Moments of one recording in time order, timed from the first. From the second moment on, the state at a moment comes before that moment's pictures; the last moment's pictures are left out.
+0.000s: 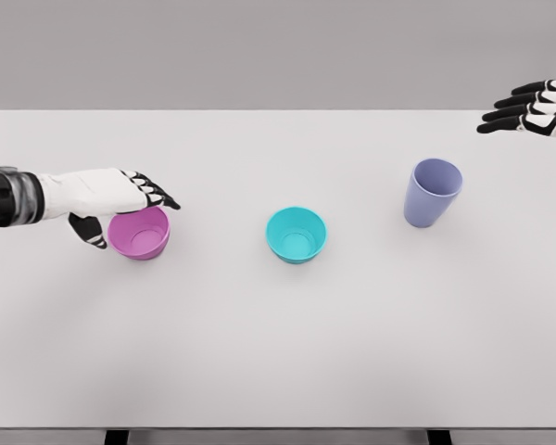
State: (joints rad) left arm -0.79 0.97 -0.93 -1.68 -0.34 -0.23 -0.61; right arm -0.44 -1.26 0.22 -1.75 0.01 -0.61 0.61
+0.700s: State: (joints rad) left arm -0.77 0.94 -0.93 -1.67 -0.34 -0.21 -0.61; right arm -0.47 -1.25 0.21 -1.75 -0.03 -0.61 0.61
